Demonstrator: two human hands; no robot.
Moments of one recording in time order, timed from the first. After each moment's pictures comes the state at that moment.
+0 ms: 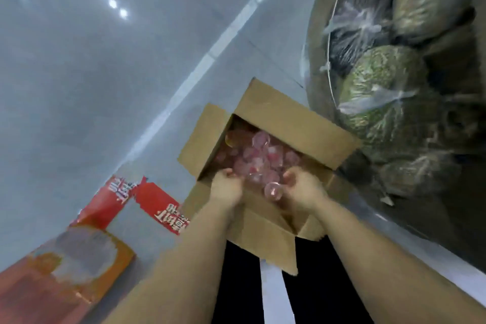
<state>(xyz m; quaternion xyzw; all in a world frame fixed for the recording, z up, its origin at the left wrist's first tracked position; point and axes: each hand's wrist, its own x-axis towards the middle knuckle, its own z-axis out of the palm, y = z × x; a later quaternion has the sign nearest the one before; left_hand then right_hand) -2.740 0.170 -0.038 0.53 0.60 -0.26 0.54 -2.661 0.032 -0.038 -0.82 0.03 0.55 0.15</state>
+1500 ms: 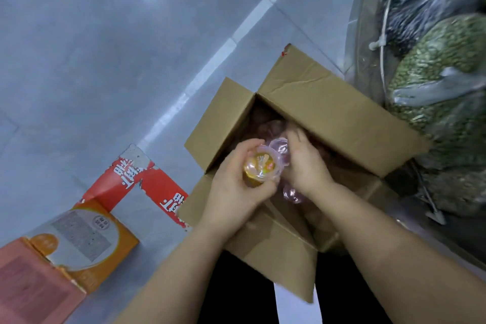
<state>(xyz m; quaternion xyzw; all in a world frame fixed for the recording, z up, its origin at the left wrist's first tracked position) -2.757 0.177 -0.016 0.72 0.38 -0.13 0.57 -2.661 0.071 -0.097 -0.86 -0.23 0.41 0.21</state>
